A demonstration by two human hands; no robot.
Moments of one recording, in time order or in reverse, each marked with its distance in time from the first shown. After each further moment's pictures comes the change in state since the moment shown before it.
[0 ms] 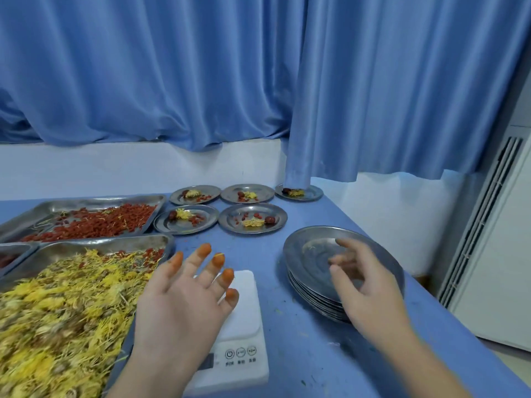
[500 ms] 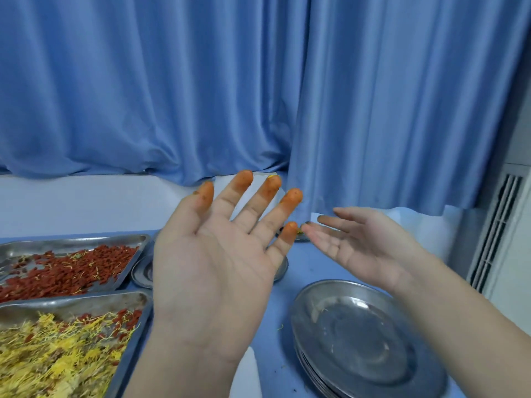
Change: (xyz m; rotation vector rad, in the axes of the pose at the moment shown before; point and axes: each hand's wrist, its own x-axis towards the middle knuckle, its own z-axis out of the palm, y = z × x) left_hand 0.058 0.038 0.115 -0.051 -0.373 0.050; right_hand 0.163 -0.053 -0.003 1.216 -0.189 0.667
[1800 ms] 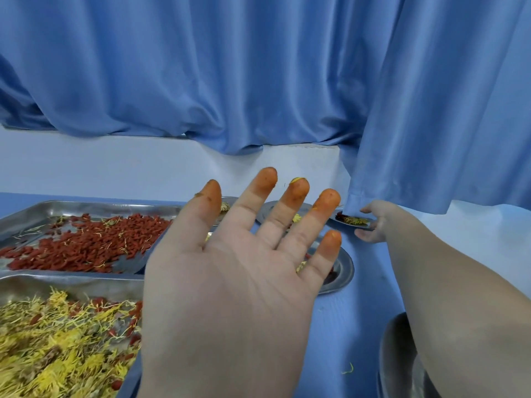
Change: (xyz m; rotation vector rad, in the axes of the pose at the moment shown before) left_hand 0.063 0.003 -0.090 -0.110 0.115 -0.004; right_hand 0.312 0.028 -0.070 -0.517 0.580 0.172
